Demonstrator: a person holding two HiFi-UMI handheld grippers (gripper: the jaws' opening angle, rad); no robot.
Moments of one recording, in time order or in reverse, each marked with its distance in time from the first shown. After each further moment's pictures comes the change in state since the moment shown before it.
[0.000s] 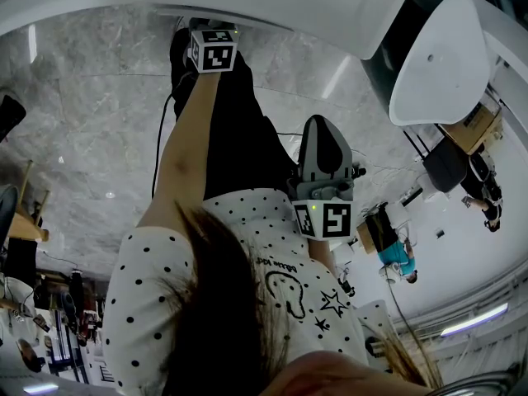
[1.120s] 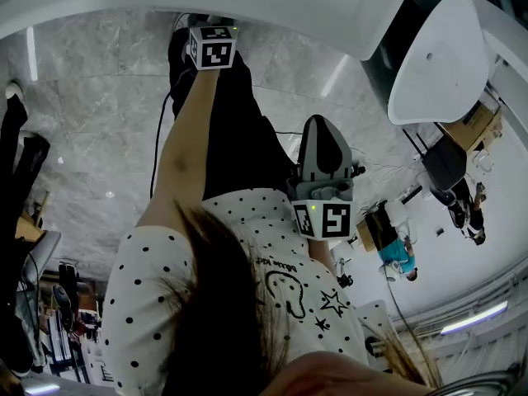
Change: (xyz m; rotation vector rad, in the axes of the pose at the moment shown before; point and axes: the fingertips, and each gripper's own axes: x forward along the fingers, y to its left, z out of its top) left arm 0.003 0.001 0.010 -0.007 -0.023 -0.002; right arm 0.000 -0.001 0.001 -0.001 0.004 -0.011
